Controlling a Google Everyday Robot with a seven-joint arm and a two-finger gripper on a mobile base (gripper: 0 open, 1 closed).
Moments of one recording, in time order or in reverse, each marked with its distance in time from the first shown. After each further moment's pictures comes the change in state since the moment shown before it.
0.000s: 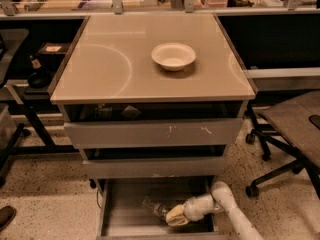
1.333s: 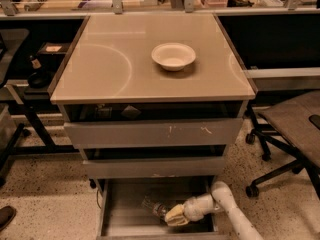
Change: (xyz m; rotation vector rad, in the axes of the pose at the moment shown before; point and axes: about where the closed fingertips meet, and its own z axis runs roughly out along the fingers) arm 0.000 0.000 0.000 0.000 0.000 0.000
